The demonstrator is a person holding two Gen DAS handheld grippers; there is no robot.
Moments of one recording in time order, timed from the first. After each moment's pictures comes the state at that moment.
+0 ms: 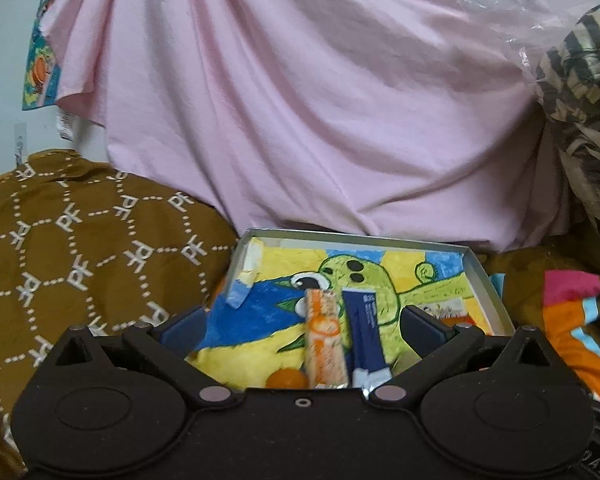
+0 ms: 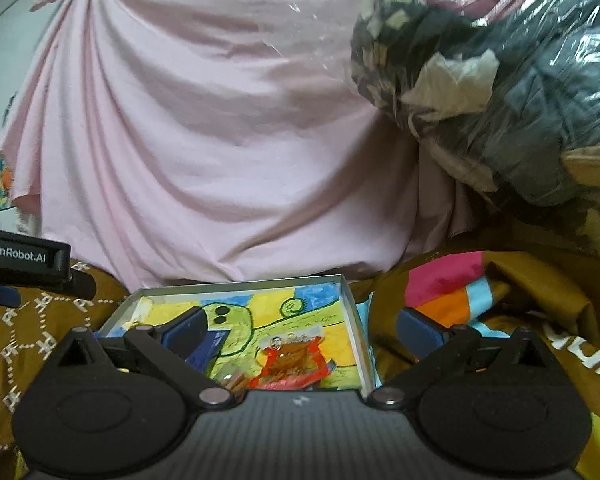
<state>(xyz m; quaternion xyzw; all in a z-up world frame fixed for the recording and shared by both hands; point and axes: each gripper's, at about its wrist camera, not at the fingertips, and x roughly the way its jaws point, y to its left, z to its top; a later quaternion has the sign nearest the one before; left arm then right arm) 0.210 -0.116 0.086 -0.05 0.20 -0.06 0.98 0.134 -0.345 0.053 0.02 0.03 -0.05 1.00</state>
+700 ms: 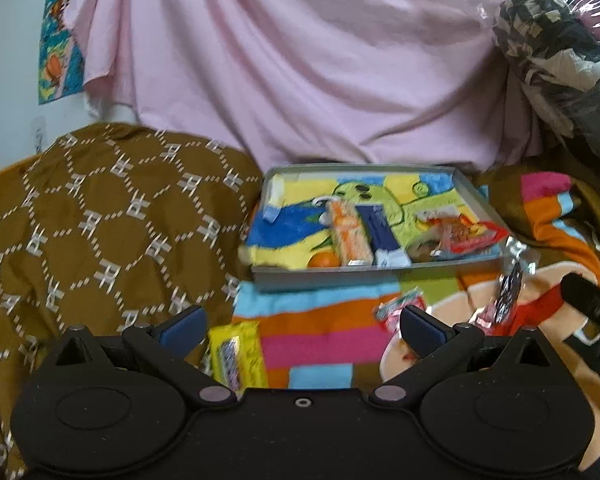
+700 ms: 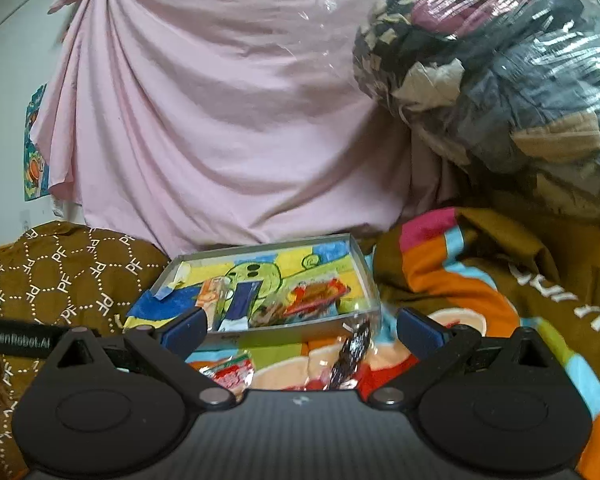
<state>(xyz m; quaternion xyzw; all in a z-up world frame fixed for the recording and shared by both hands) 0.101 -0.074 0.039 0.01 0.23 -0.07 0.97 0.034 -0.315 0.037 0.05 0.07 -0.04 1.00</state>
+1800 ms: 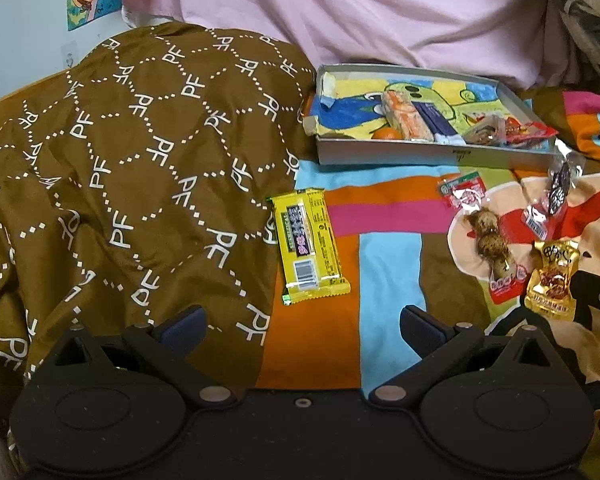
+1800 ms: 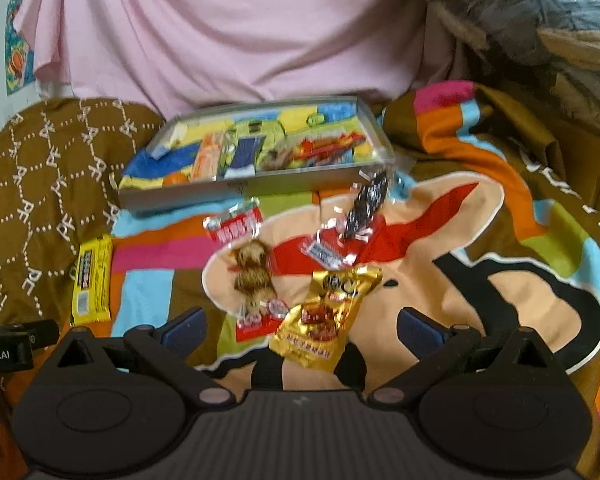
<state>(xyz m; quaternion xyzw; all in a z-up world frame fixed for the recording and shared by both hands) 0.079 -0.032 -0.023 0.02 0.33 -0.02 0.94 0.044 -0.278 -0.007 0.03 0.27 -0.06 0.96</state>
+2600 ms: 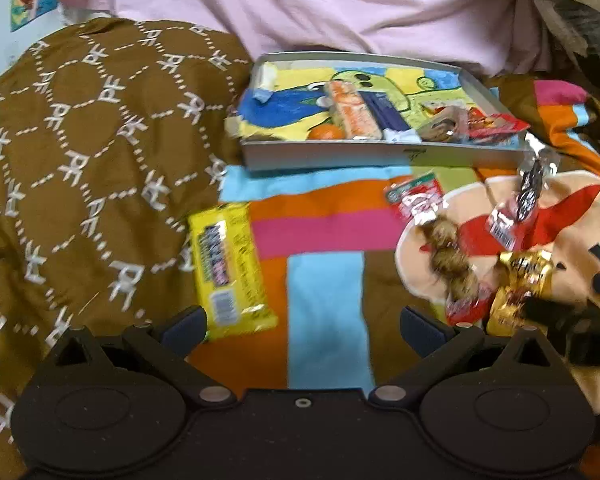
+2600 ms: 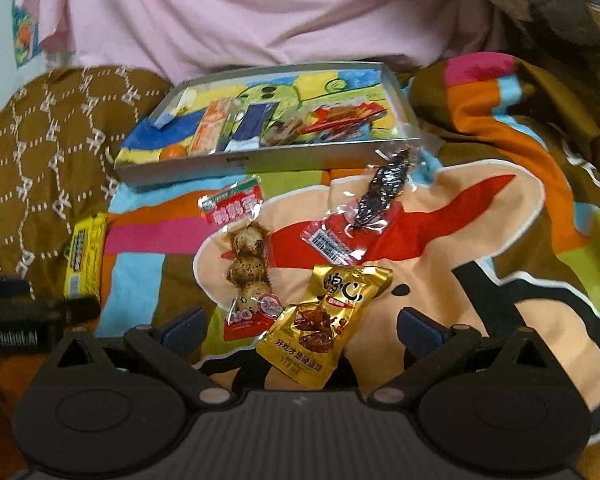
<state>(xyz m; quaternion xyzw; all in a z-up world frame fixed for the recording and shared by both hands) 0.131 -0.072 -0.025 0.01 0.35 -0.09 0.93 0.088 -0.302 -0.008 0.01 0.33 -0.01 0.95</state>
